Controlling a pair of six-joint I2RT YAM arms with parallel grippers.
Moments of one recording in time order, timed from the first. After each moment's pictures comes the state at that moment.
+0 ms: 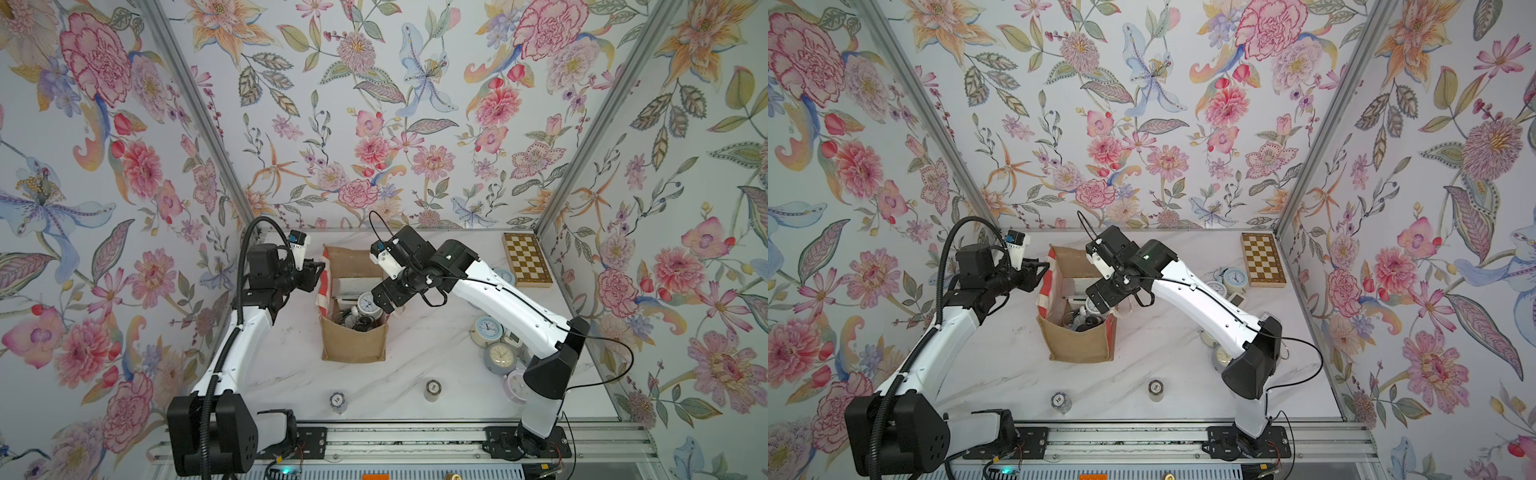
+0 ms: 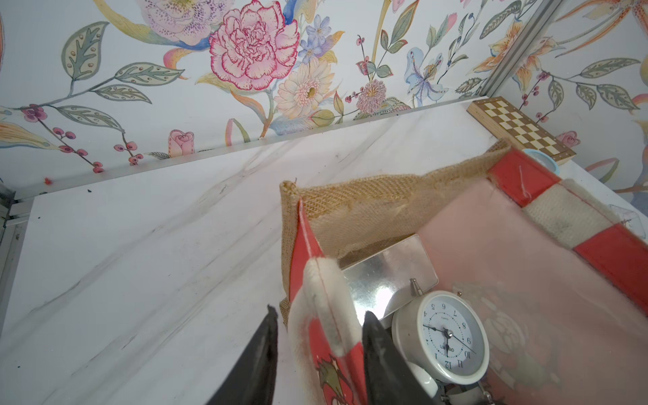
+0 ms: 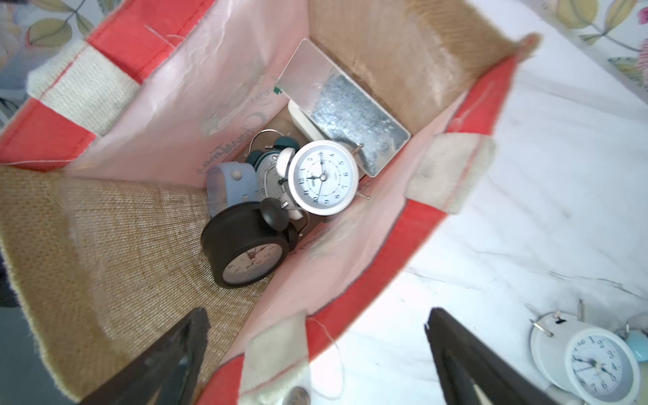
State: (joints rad) left arm 0.02 1.26 1.00 -0.26 0.48 0.13; right arm 0.90 1.82 2.01 -1.18 0.02 0.11
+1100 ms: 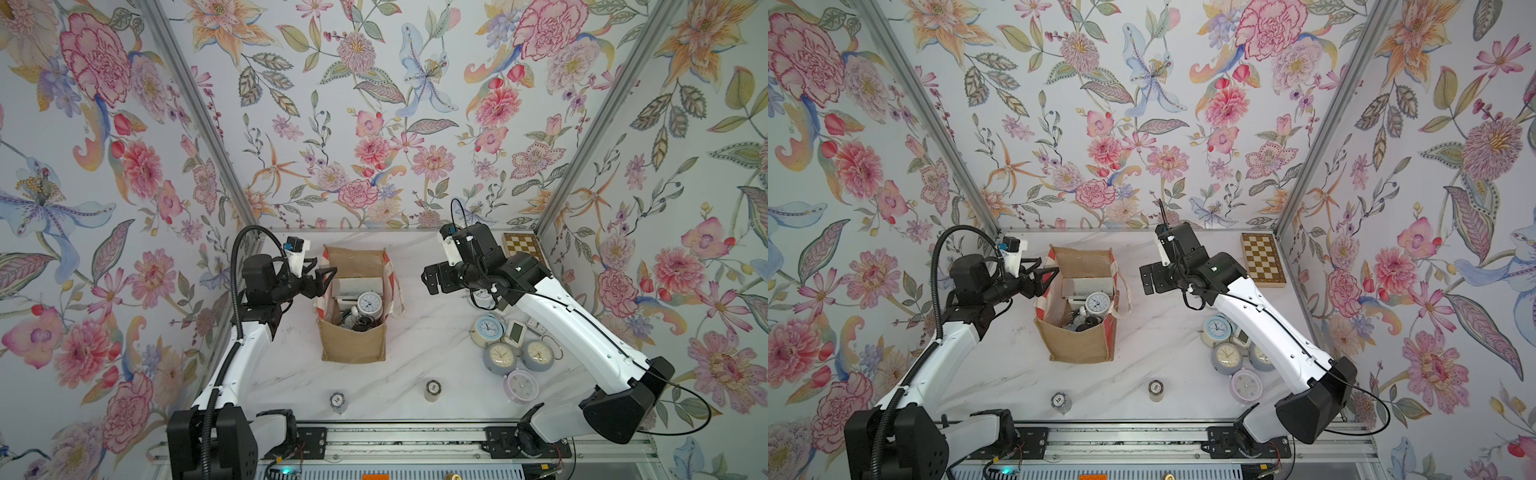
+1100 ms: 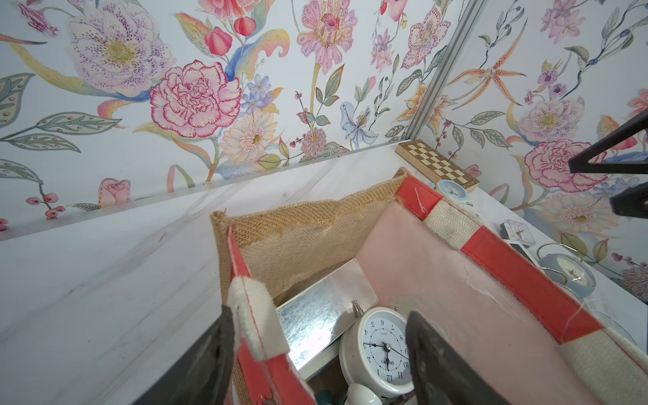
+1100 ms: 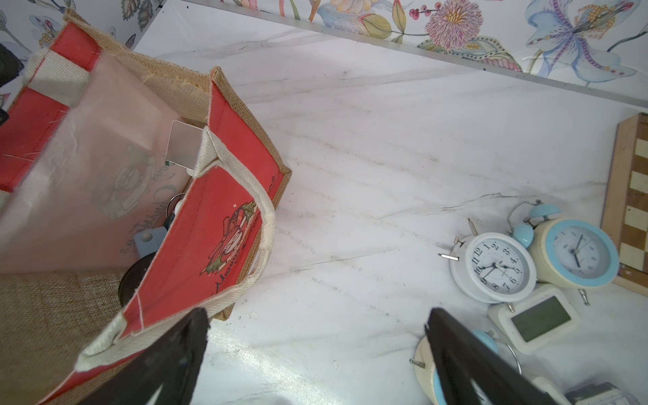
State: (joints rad) left arm 0.05 1.18 0.85 0.00 0.70 0.01; right arm 0.67 1.46 1.59 -0.93 0.08 0.24
